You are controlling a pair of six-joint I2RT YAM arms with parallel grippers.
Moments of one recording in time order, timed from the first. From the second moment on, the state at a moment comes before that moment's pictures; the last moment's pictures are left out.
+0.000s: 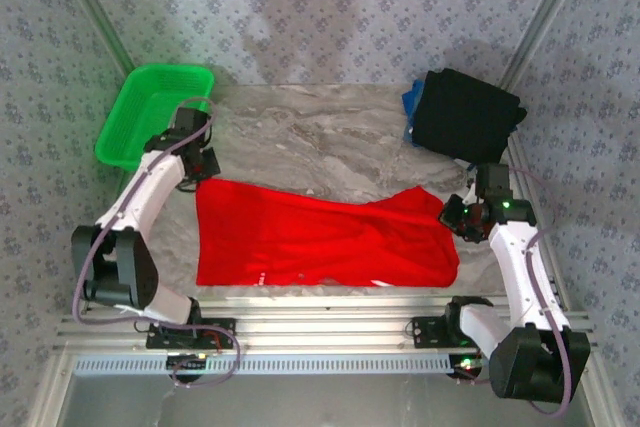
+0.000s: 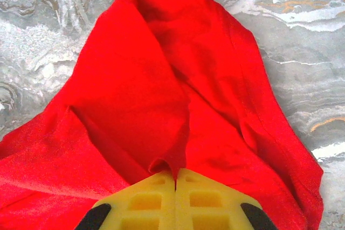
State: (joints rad) left arm -0.14 1.51 1.25 -0.87 -0.22 -0.42; right arm -0.09 0.99 0.81 -0.95 -0.25 0.47
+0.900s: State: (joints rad) left arm -0.15 1.43 0.95 -0.87 -0.28 -0.45; right arm -0.10 0.90 0.73 -1.09 -0.25 0.57
